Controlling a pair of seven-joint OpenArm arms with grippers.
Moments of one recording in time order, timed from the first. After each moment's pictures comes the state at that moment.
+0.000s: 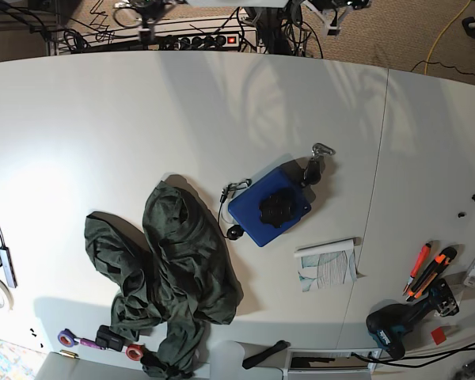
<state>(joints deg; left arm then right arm) 21.6 -2.1 -1.6 41.1 -12.0 -20.2 19.9 -18.7 13.4 -6.8 31.3 10.0 0.4 1.4</state>
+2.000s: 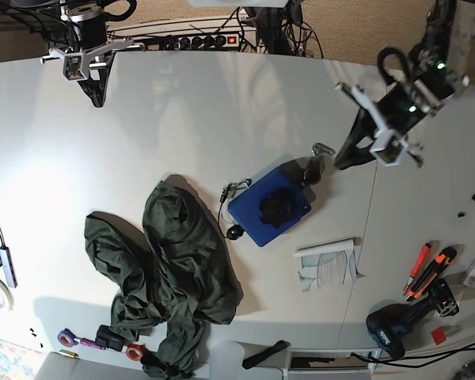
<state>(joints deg) 19.7 -30.1 5.1 114.6 -25.2 -23.5 18.0 -52.7 15.1 14.0 117.5 10.2 0.8 1.5</state>
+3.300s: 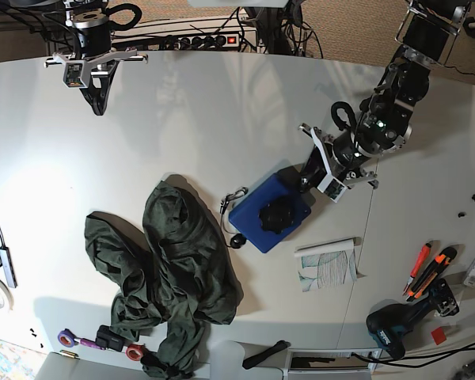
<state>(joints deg) -1.6 -23.2 23.1 88.3 -19.8 -14.4 27.8 -49.1 11.8 14.0 117.5 10.1 0.8 -0.5</state>
